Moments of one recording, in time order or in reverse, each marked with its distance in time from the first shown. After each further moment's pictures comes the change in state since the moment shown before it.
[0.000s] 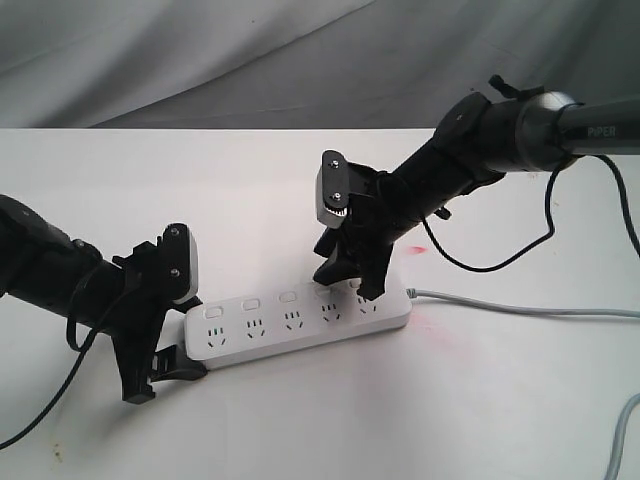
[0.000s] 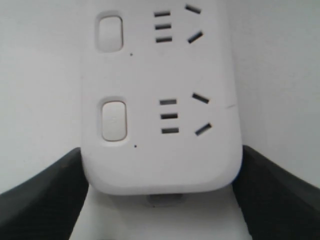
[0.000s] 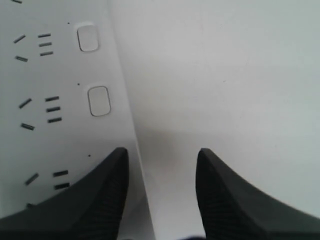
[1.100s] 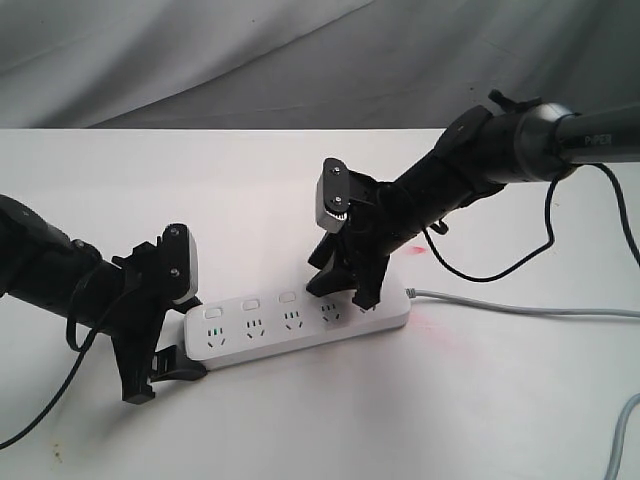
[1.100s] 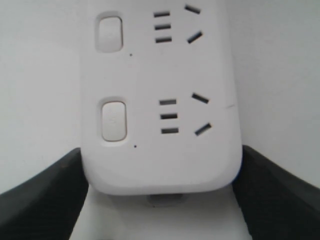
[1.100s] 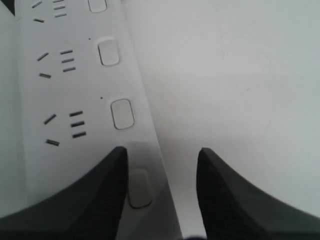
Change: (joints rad) left arm 0.000 0.000 0.000 0.000 0.000 0.000; right arm 0.000 0.019 0.034 0.066 0.022 -0.017
